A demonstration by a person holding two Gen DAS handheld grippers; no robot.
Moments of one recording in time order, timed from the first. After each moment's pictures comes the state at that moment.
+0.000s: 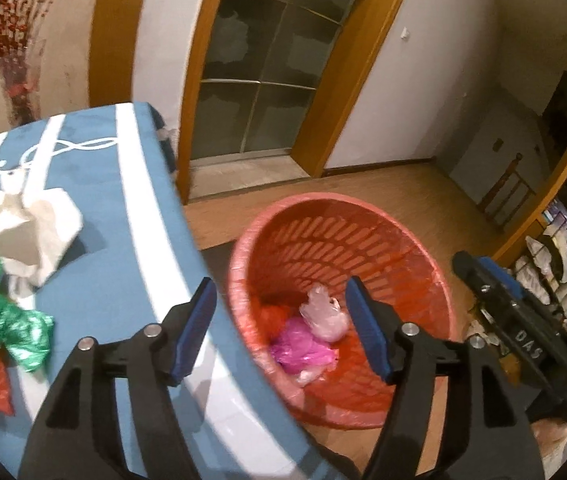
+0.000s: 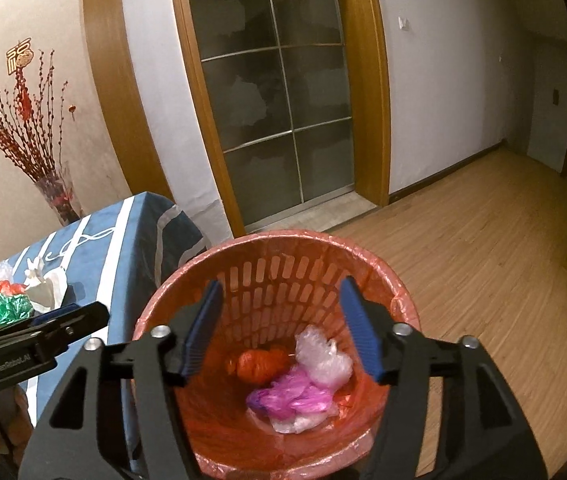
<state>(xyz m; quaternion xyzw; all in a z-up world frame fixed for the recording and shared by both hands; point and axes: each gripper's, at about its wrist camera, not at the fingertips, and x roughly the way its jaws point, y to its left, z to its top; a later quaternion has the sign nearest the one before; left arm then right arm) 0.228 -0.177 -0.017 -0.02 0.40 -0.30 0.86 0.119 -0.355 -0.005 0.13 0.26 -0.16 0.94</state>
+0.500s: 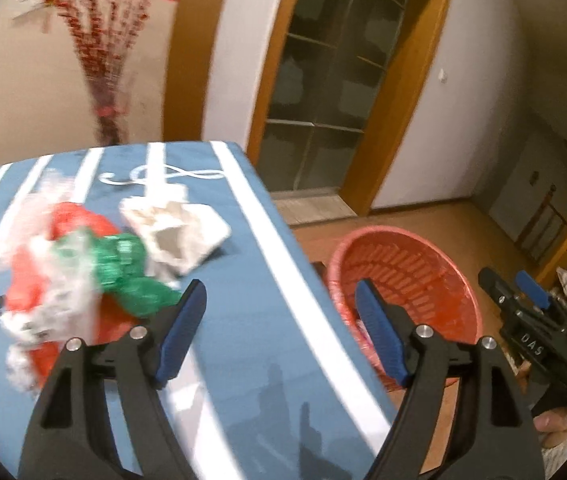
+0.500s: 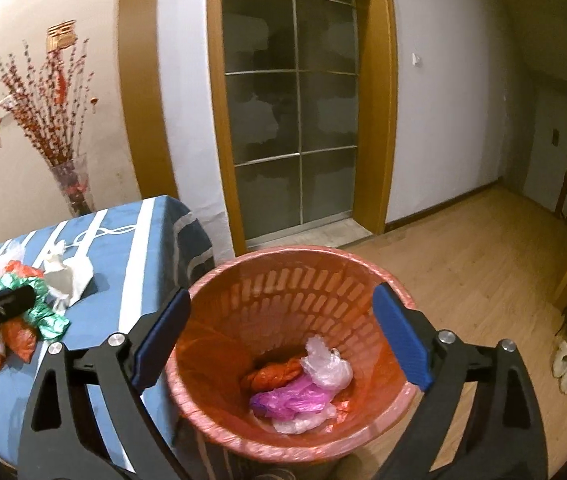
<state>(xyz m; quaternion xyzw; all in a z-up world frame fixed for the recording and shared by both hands) 0.182 -0.069 0.027 -0.04 0.34 -0.22 0.91 0.104 -0.298 0.012 0.07 0.24 -0.16 0.95</state>
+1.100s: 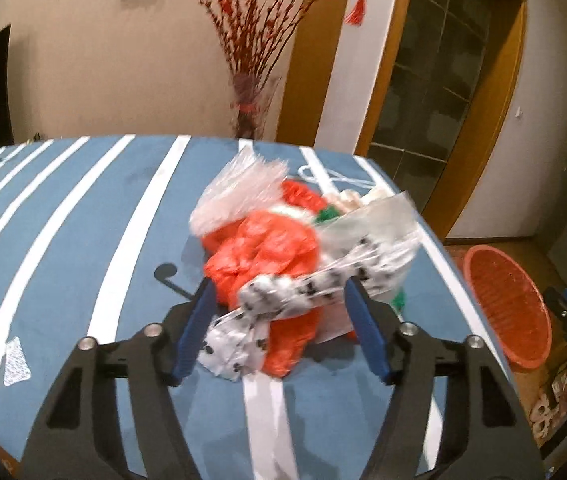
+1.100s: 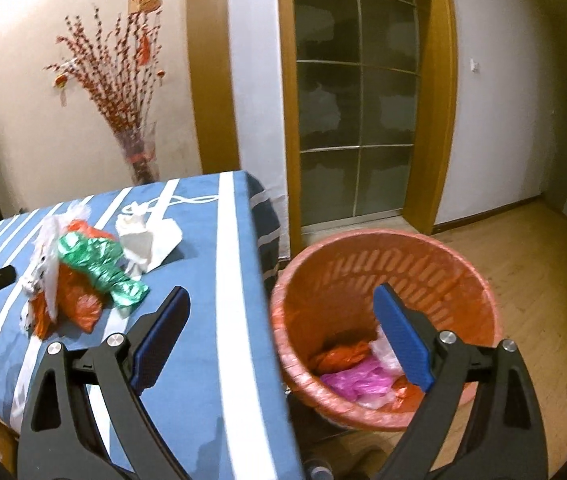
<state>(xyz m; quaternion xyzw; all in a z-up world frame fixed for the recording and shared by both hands) 0.167 0.094 0.010 -0.06 0.34 -0.08 0.94 0.111 -0.218 0.005 0.05 0.26 -0.07 0.96</state>
